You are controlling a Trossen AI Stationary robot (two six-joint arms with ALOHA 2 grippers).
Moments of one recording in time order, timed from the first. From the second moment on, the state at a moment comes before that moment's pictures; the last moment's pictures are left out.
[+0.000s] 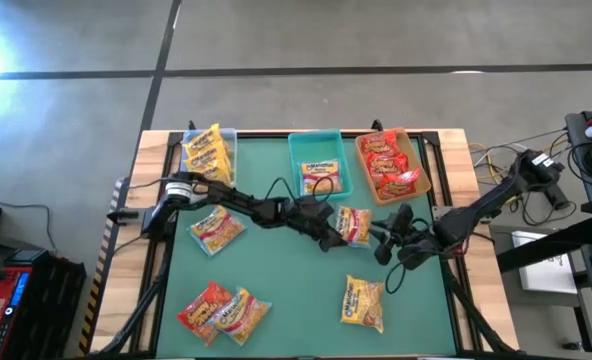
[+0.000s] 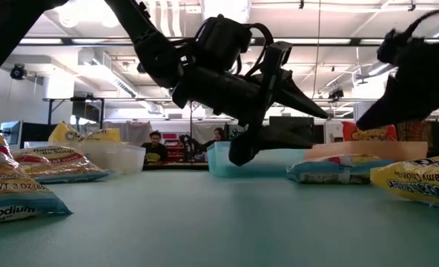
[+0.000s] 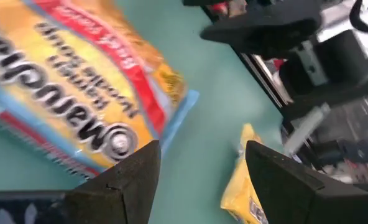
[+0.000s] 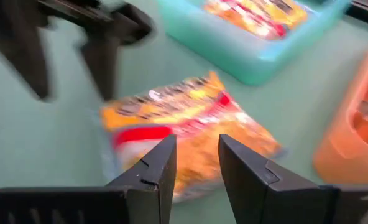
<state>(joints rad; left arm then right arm) 0.01 2.13 1.22 0.50 0.25 -0.83 0.55 1.08 0.36 -0.23 0.82 0.88</state>
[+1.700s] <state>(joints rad) 0.03 2.09 1.15 0.48 0.00 -0.98 0.45 1.33 0.33 -0.04 0.65 0.81</state>
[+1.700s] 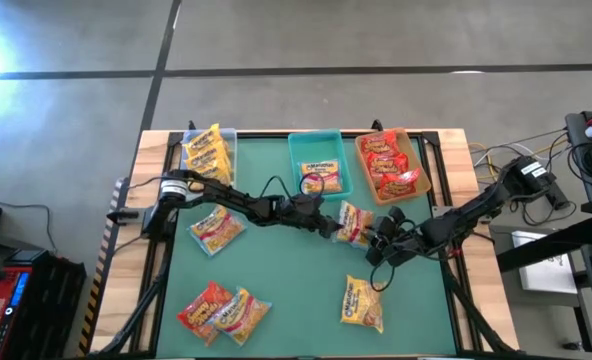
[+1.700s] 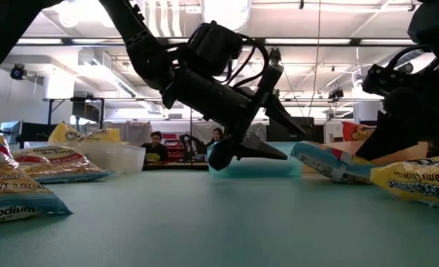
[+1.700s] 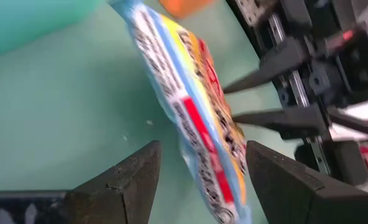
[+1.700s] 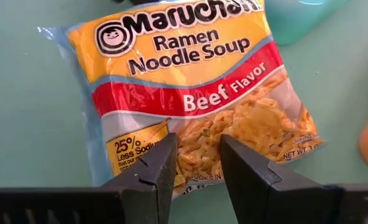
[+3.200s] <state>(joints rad) 0.03 2.20 1.30 0.45 -0.02 -1.01 0.45 1.33 0.33 0.03 0.67 0.74</state>
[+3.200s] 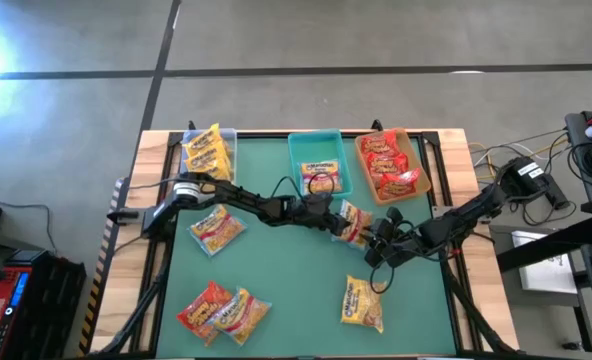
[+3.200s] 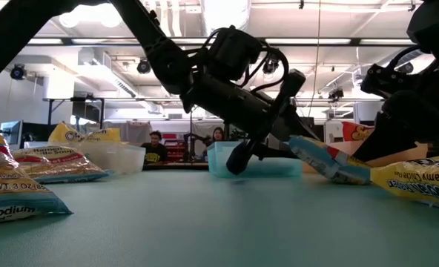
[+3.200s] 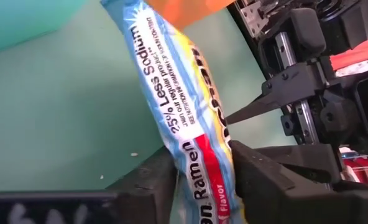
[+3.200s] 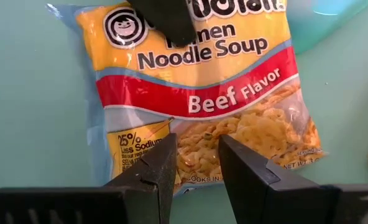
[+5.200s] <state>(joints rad) 0.56 1.90 1.31 0.08 -0.02 0.25 0.45 1.21 0.33 -0.20 0.47 0.86</state>
